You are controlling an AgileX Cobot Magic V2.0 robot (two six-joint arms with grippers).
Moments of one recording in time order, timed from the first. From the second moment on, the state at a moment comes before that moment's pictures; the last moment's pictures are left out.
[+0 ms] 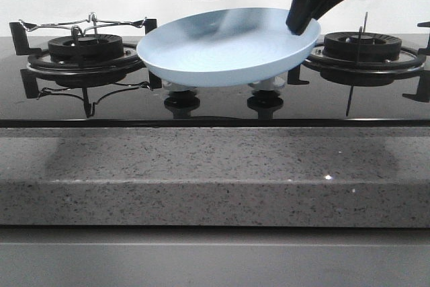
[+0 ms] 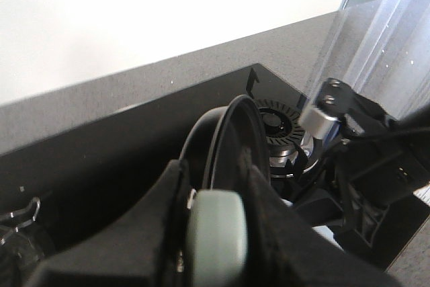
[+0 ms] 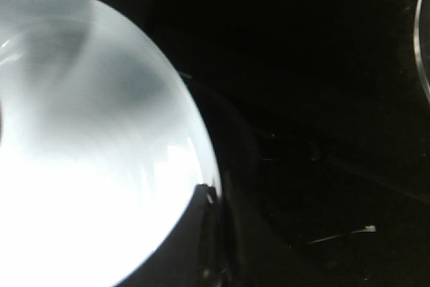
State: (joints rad) left arm -0.36 1.36 -1.45 -0.74 0.63 0.65; right arm 0.31 1.68 -1.50 0.29 0.93 -0.07
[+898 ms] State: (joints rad) left arm -0.68 1.35 -1.45 -0.10 0.54 0.62; right arm 0.31 1.68 -1.50 0.29 0.93 -0.07
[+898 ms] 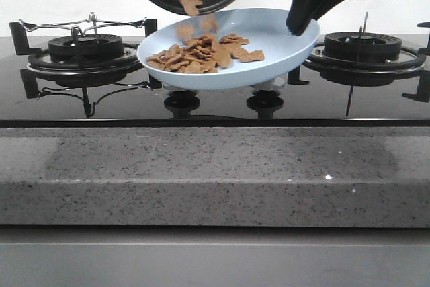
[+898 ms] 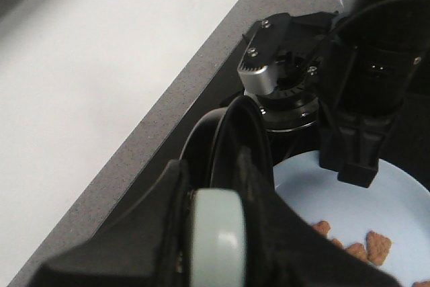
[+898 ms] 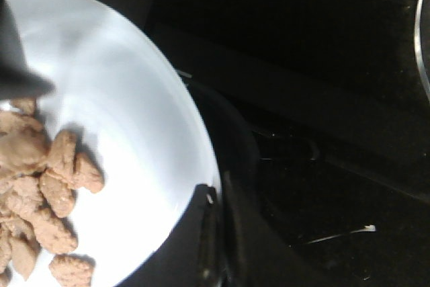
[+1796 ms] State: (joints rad) left arm -0.05 1.36 -1.44 -0.99 0.76 0.55; right arm 0.31 1.68 -1.50 0.29 0.93 -0.07
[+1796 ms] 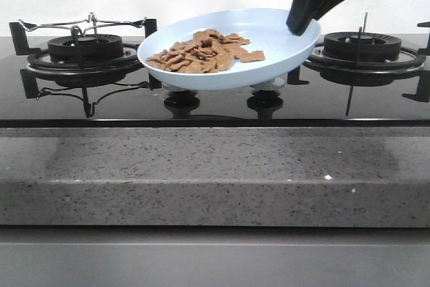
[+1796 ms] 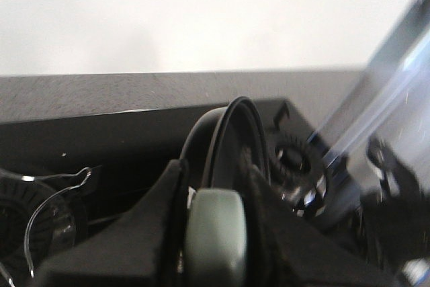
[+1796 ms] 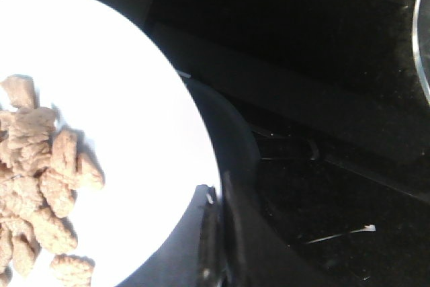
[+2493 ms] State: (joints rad) left arm 0.33 1.80 -1.34 -1.71 0.96 0.62; right arm 0.31 1.68 -1.50 0.29 0.93 -0.07
